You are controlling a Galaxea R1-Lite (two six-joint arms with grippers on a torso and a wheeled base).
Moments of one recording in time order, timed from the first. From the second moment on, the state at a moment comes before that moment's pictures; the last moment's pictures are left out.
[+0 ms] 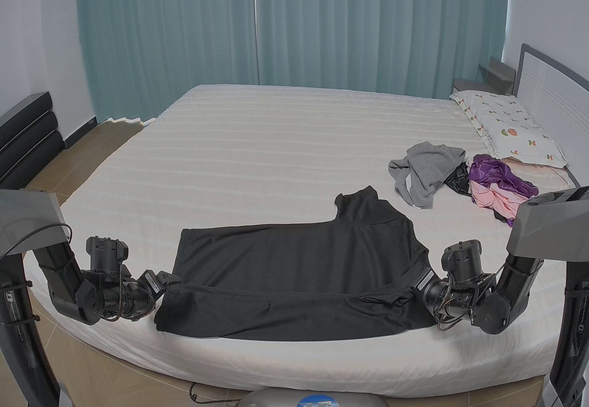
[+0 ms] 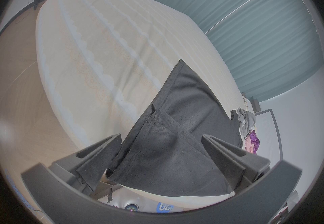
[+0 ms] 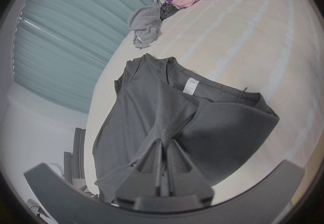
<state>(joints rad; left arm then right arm) 0.01 2.17 -0.47 -0.88 -0.21 -0.77 0.35 2.26 -0.51 -1.03 -0.07 1.08</state>
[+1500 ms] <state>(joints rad) 0.01 2.18 -0.47 -0.88 -0.21 -0.77 0.27 2.30 -0.53 -1.05 -0.07 0.99</state>
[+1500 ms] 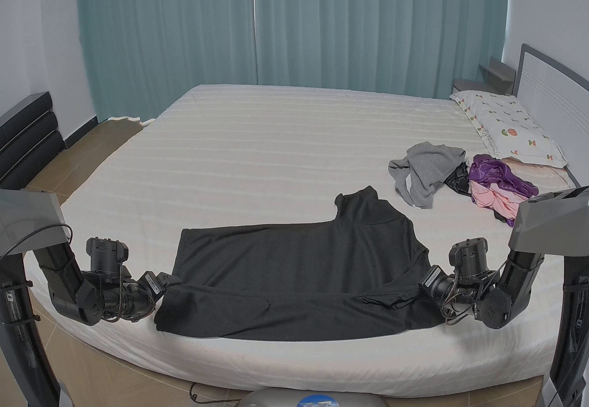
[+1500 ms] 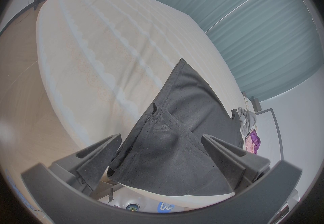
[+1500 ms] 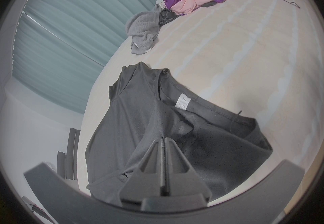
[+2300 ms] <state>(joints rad) 0.01 2.18 -0.47 -0.88 -0.21 -0.77 0.30 2.06 -0.43 -0.95 -0.07 0.98</state>
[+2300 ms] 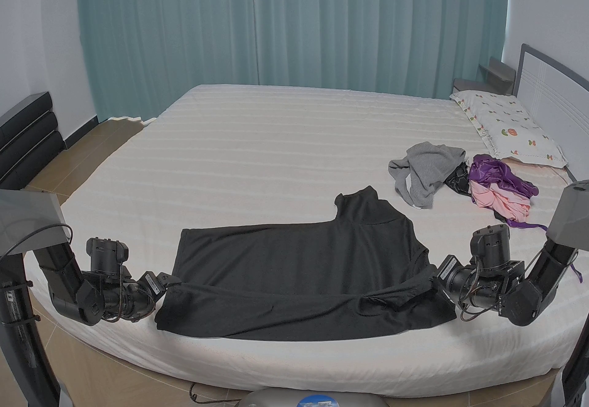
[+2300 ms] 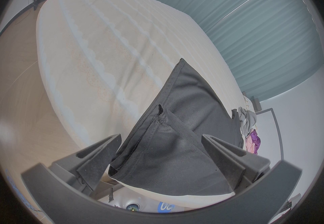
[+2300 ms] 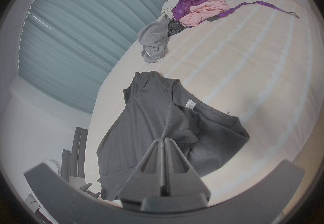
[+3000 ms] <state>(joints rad) 0.01 2.18 -0.47 -0.88 -0.21 -0.77 0.34 1.82 -0.53 -0.57 -0.07 0.99</state>
